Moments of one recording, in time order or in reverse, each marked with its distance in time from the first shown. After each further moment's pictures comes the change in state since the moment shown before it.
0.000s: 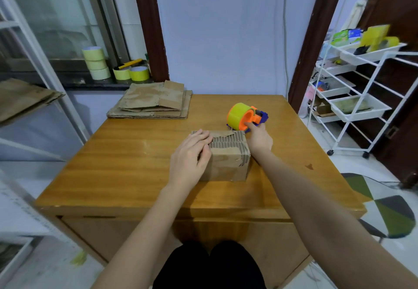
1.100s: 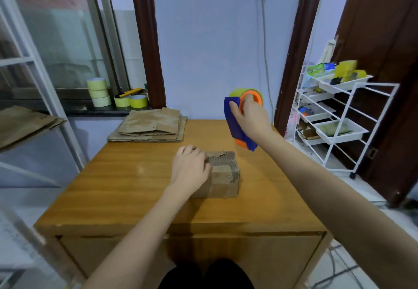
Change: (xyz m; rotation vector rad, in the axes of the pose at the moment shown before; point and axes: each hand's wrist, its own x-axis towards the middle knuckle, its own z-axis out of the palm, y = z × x) left_hand 0.031 0.030 -0.021 0.487 -0.263 0.078; right_hand -0.030 -0.078 -0.131 0.131 0.337 -0.358
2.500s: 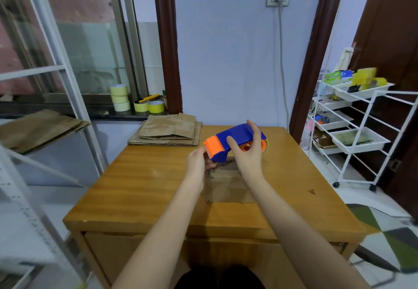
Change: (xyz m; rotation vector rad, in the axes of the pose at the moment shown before) left_hand 0.013 -0.010 -0.013 -1.579 0.089 -0.906; right_hand -0.078 -0.038 0.058 0.998 0.140 0.241
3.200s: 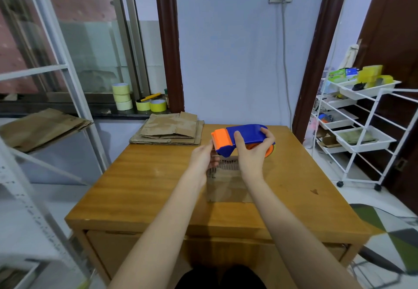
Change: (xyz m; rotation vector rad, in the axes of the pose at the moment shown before) left_hand -0.002 0.010 0.008 0.084 -0.075 -0.028; right_hand -0.001 0.000 0.005 0.111 0.189 0.012
